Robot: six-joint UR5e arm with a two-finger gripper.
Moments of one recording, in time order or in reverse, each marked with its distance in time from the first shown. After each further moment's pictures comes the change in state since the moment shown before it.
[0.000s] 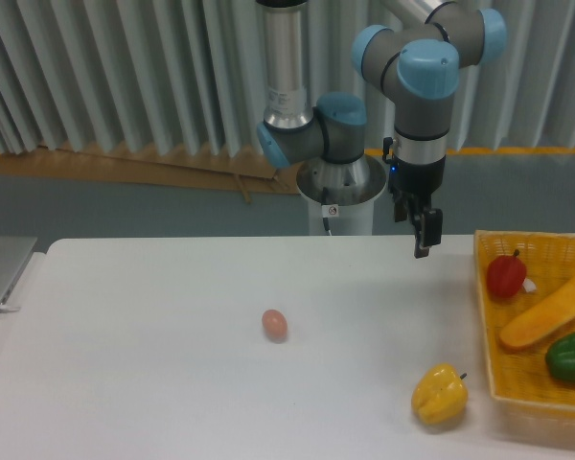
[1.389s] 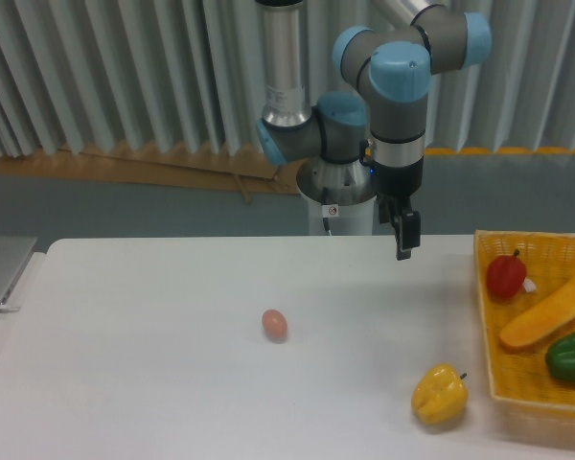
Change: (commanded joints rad) arm -0.019 -0.012 0.011 0.002 0.022 0.004
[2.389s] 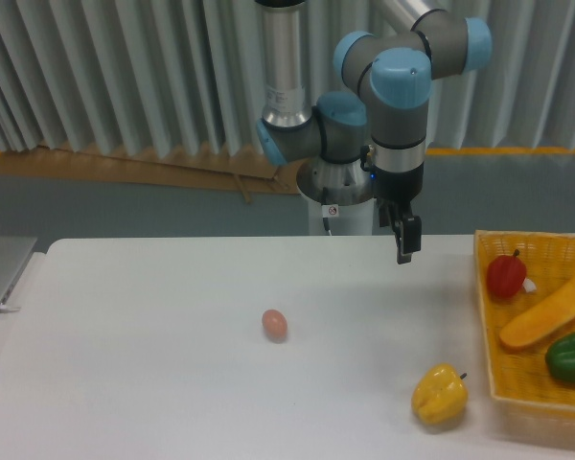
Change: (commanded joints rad) arm 0.000 -0.011 -0.011 0.015 0.002 -0.015
